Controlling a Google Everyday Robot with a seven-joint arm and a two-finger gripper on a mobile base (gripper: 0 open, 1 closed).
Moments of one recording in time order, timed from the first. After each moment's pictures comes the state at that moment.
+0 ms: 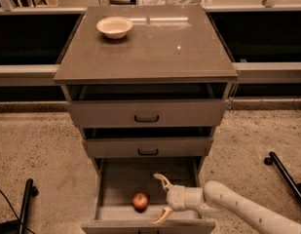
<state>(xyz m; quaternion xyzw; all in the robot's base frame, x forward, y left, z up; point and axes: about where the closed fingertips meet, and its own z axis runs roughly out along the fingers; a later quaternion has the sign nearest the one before) 0.469 -0.009 0.372 -0.56 0.57 0.35 0.48</state>
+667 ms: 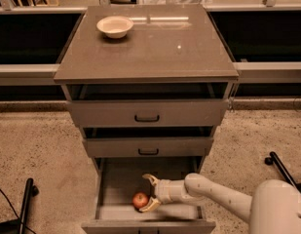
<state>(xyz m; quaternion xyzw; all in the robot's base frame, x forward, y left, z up) 0.527 0.024 0.280 -0.59 0.60 0.31 0.44</state>
